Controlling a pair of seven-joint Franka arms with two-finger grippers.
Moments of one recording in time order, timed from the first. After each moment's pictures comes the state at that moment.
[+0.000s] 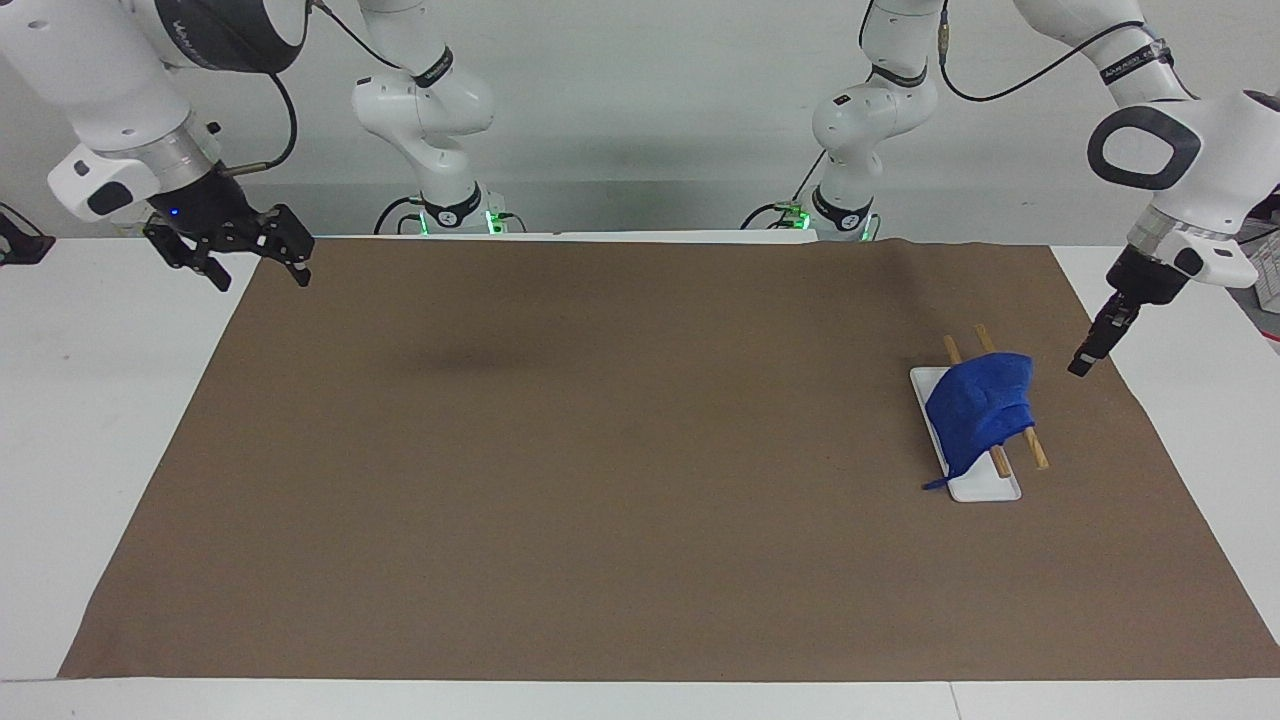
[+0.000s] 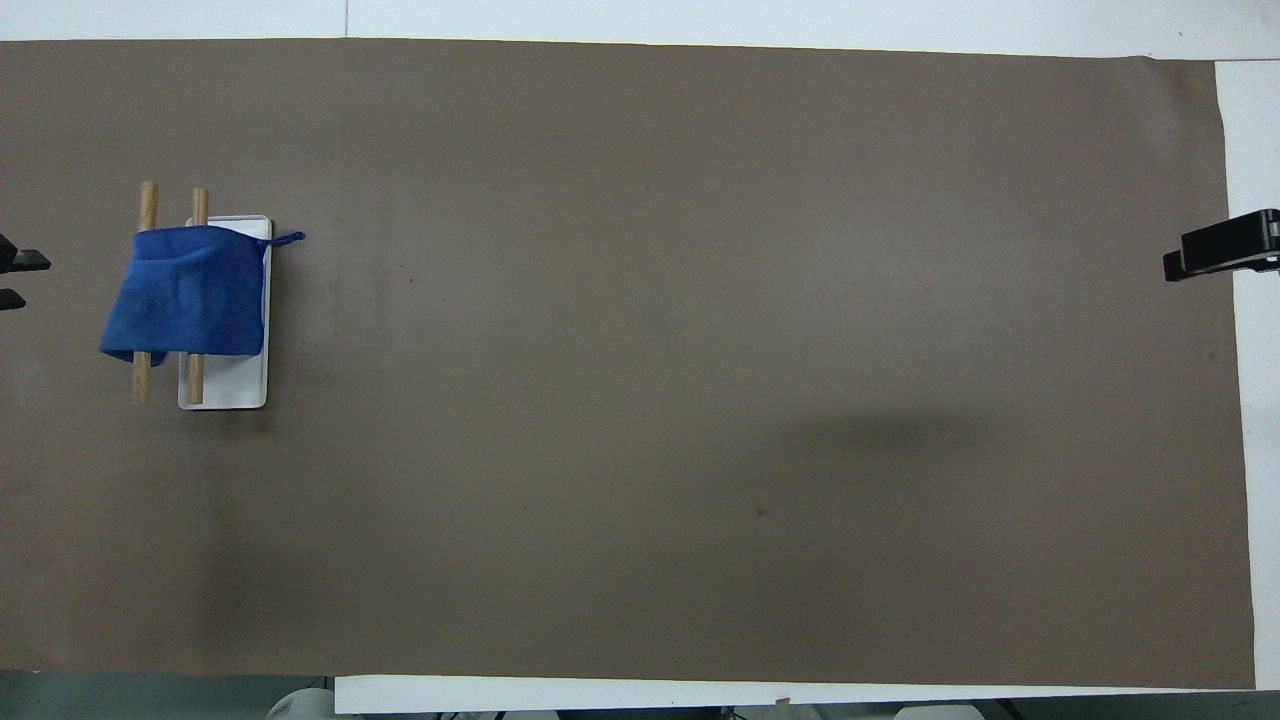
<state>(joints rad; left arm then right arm) 0.33 -0.09 -0.09 -2.10 -0.27 2.22 -0.27 0.03 0.00 -0.15 -1.58 0.04 1.57 -0.14</state>
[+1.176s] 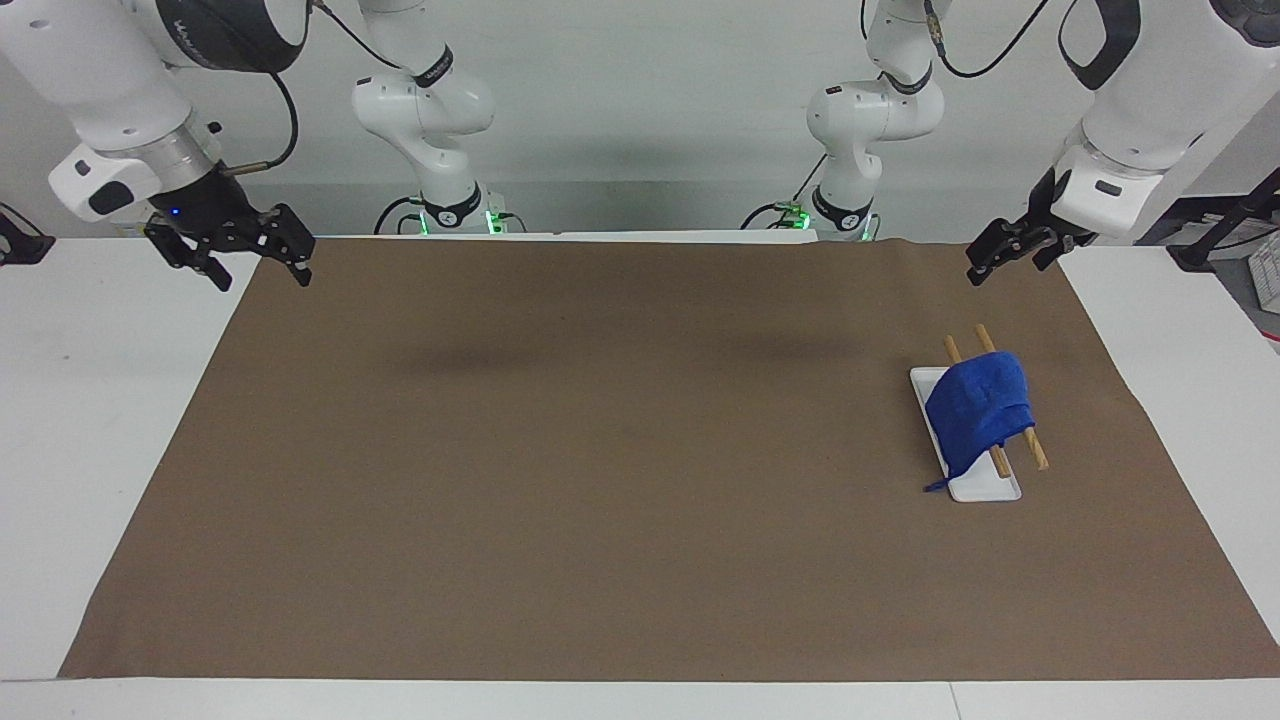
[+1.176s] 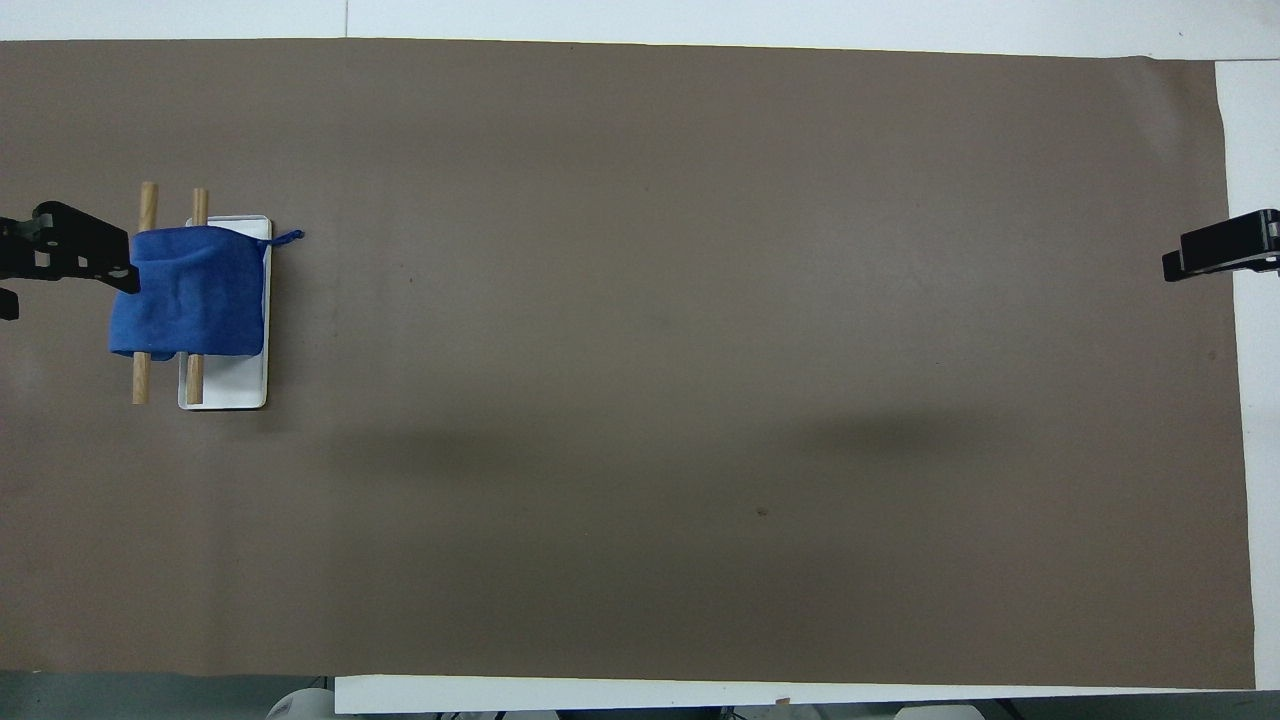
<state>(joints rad) -0.02 0.00 -0.12 -1.55 0.00 1.43 -0.25 0.03 0.00 -0.16 -1.59 0.04 1.56 -0.14</state>
